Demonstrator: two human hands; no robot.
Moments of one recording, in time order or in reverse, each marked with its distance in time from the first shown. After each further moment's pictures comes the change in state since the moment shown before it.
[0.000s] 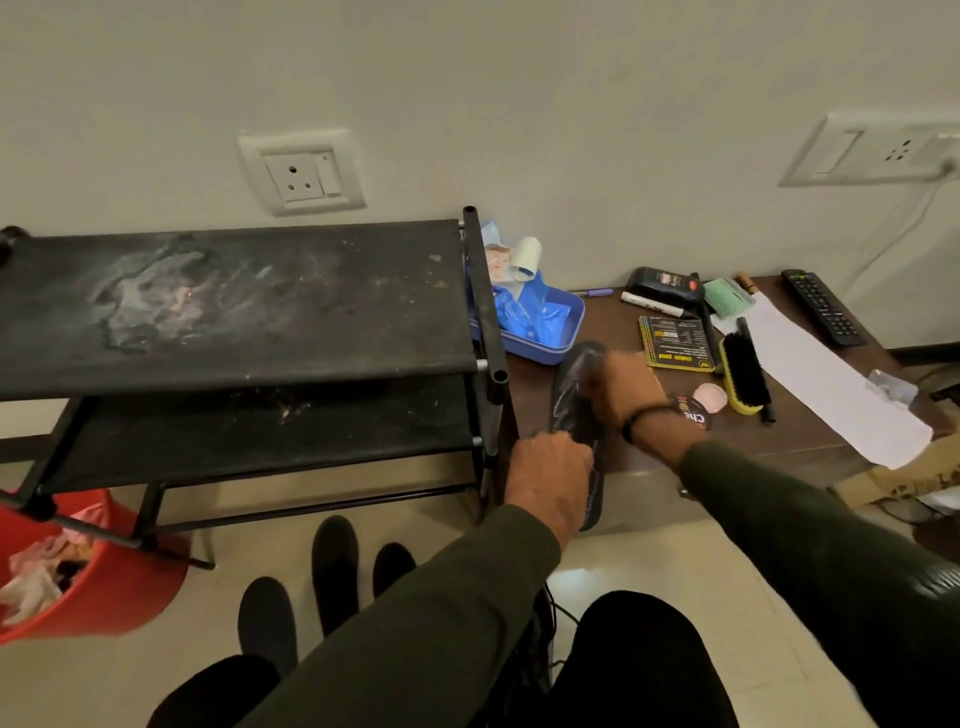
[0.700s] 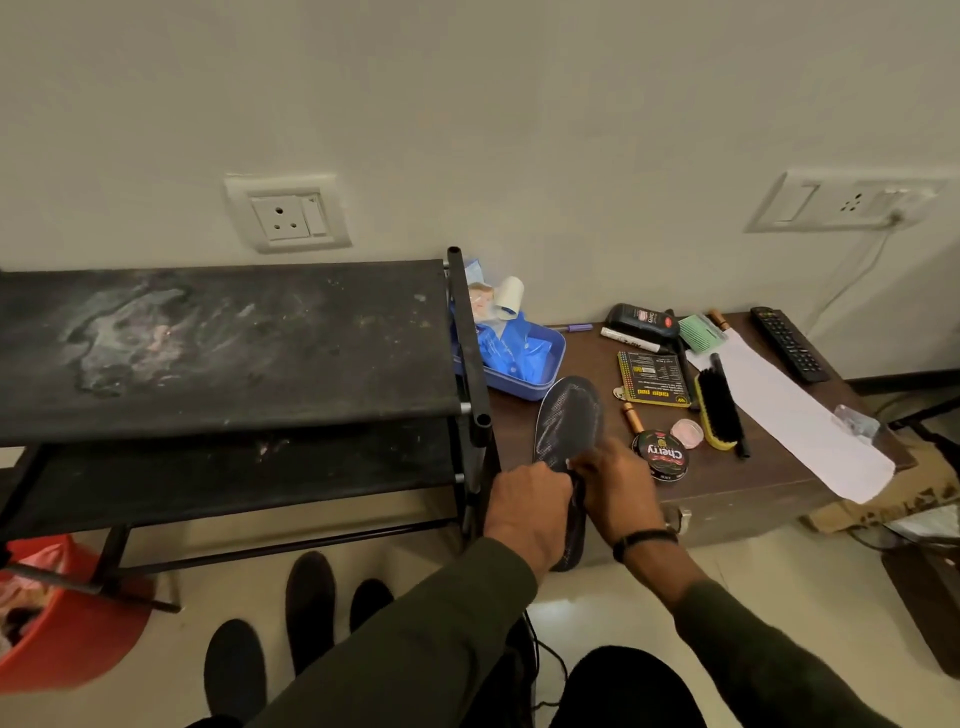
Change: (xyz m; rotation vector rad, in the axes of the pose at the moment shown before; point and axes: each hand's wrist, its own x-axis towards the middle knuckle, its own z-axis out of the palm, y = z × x) left_hand 0.005 -0.006 -0.009 -0.133 -0.046 -0.028; right_hand -0.065 0.013 0.054 0.217 0.166 0.010
